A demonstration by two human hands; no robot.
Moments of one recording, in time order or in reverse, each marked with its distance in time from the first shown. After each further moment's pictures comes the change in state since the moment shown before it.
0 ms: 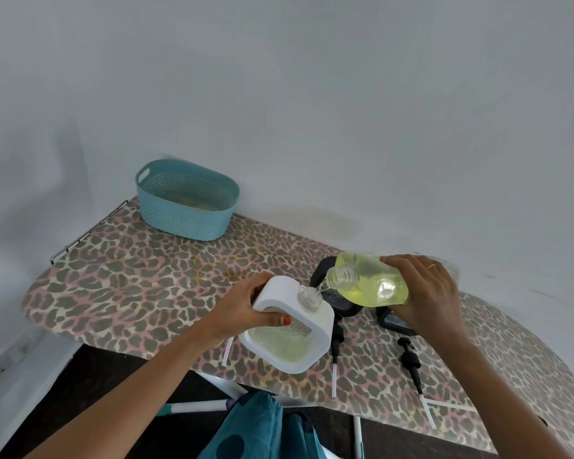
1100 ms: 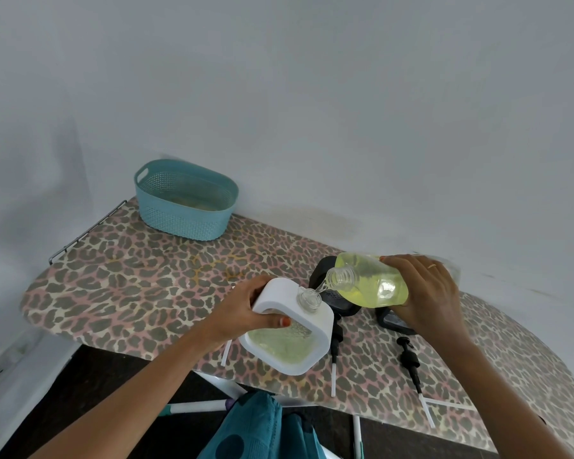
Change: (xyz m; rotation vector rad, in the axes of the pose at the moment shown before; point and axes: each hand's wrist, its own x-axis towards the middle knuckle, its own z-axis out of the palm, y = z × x) left_hand -0.002 -0.004 0.003 -0.088 -0.006 0.012; right_hand 0.001 -0.001 -0.005 -0.012 0.014 -0.025
